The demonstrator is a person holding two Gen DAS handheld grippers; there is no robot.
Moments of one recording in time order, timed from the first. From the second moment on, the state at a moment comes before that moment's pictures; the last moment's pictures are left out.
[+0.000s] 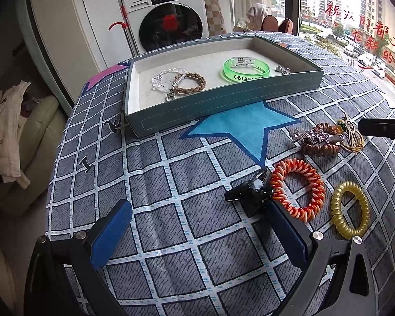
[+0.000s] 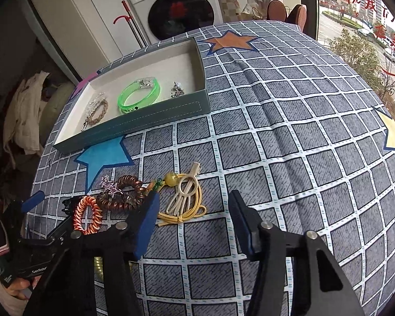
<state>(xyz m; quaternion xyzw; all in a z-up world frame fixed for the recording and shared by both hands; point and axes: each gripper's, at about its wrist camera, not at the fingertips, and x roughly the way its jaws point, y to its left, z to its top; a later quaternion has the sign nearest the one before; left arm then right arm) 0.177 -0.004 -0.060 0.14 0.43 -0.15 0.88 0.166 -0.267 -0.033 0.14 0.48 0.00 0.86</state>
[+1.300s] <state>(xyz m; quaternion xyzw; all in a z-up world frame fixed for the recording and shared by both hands) 0.181 -0.032 -0.055 0.14 0.42 -0.18 0.88 0.196 -0.269 -0.042 0.16 0.48 0.00 0.86</state>
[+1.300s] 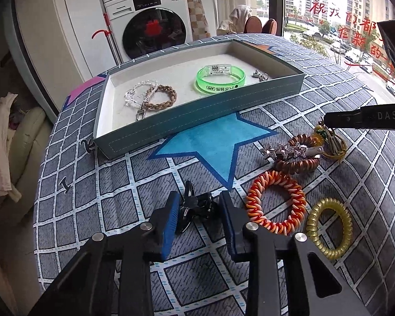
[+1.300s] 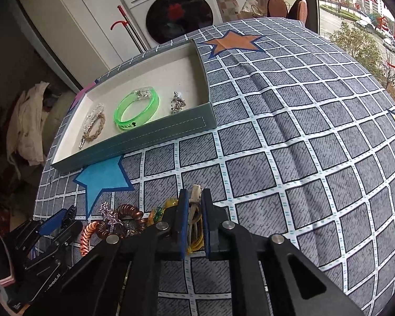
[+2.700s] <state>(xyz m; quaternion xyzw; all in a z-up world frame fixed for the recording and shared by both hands) 0.175 -0.002 -0.030 0.08 0.42 -0.19 0.89 0.193 -0.295 -0.027 0.23 0.46 0.02 0.86</state>
